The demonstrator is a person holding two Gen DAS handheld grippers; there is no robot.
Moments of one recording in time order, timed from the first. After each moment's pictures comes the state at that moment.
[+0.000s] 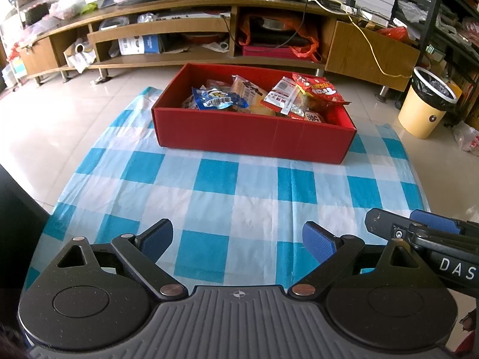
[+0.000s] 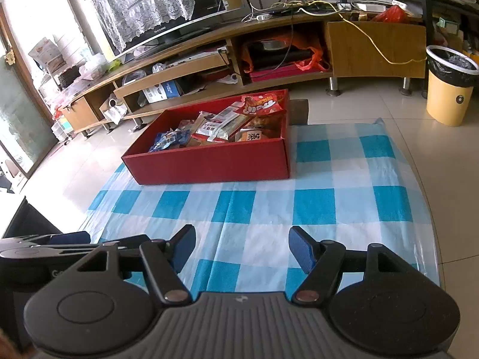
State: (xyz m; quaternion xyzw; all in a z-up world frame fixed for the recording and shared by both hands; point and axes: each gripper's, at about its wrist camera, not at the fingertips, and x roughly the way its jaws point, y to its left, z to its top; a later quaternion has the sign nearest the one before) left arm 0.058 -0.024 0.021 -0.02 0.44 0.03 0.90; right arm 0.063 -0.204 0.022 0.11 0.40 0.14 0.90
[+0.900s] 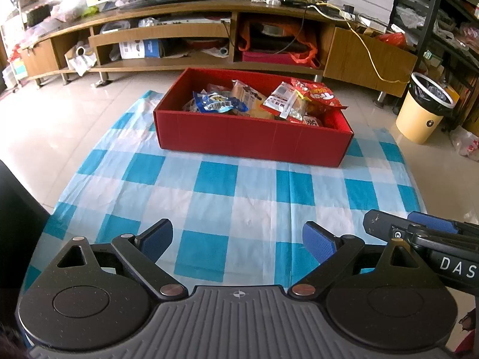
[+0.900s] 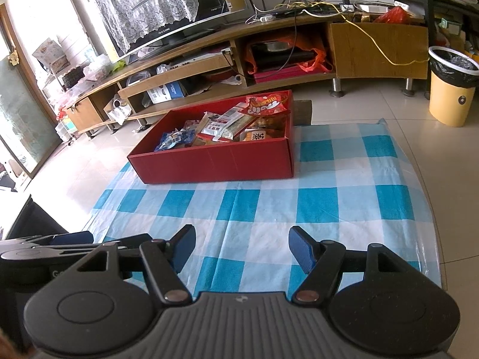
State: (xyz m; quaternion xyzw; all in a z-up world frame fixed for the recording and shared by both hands) left arm 0.049 -0.023 0.023 -0.03 0.43 0.03 0.90; right arm 0.058 -0.204 0.024 0.11 0.40 0.15 0.90
